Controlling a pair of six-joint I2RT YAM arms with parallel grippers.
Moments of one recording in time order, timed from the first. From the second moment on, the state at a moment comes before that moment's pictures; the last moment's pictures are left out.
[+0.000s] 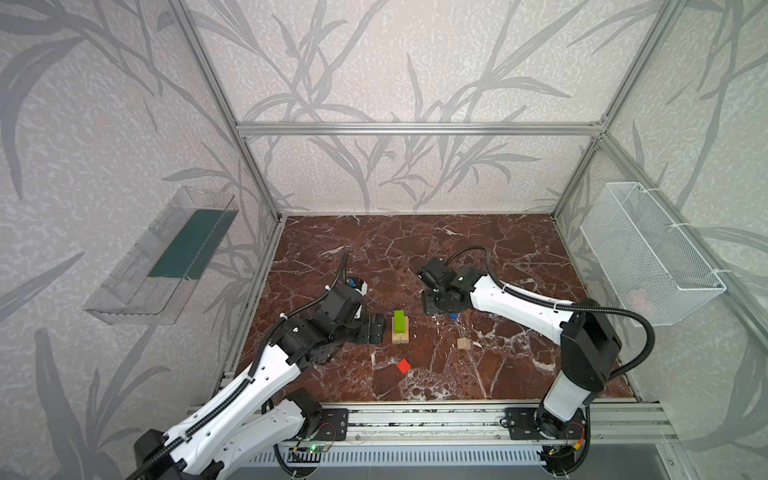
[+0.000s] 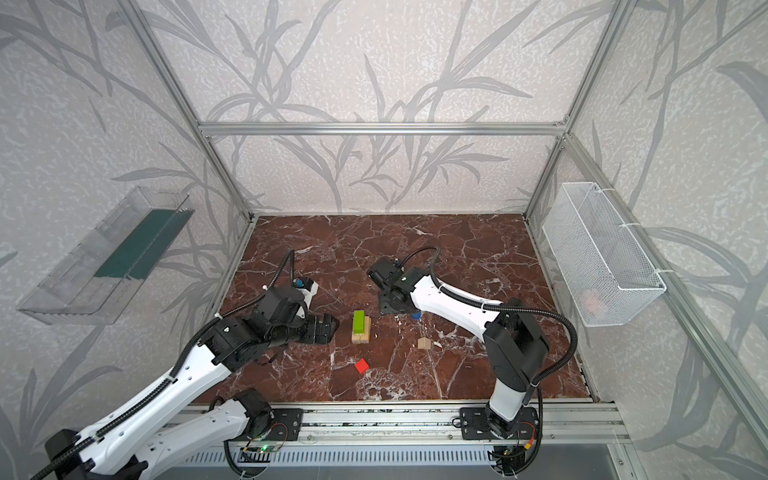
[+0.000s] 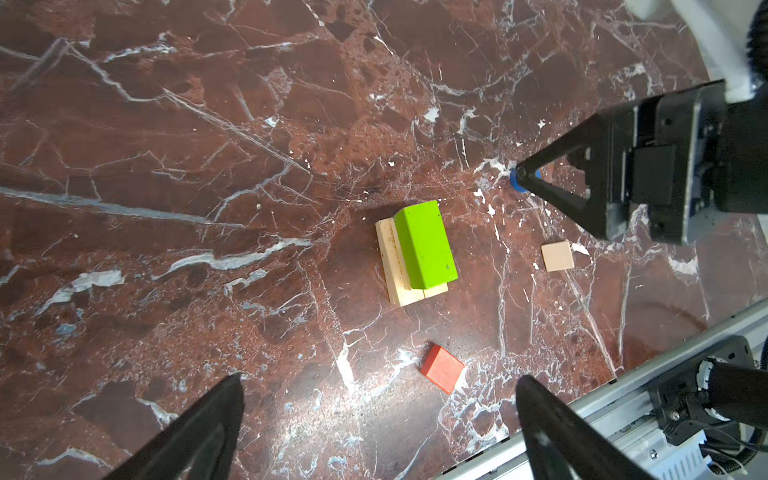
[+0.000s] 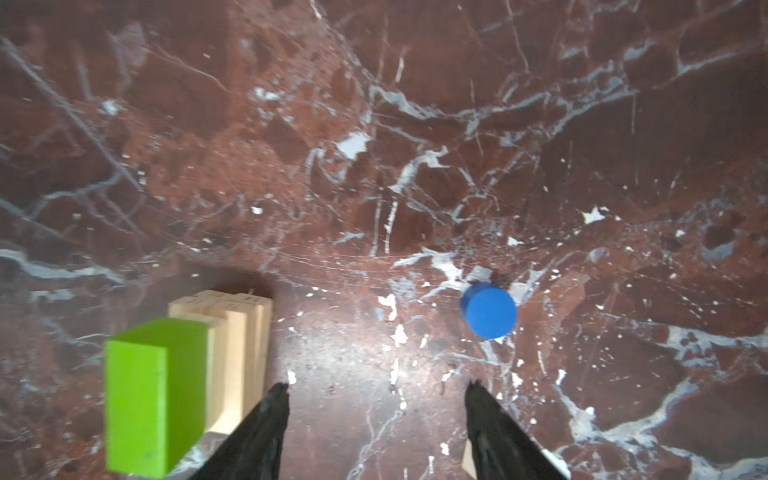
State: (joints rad) left arm -0.65 0.90 0.85 -0.83 -0.02 -0.48; right arm 0.81 1.73 1.31 -0.80 0.16 0.68
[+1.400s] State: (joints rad) left arm -0.58 0.86 0.85 -0.75 0.07 -0.39; right arm 0.63 1.90 1.23 -0.73 0.14 0.52
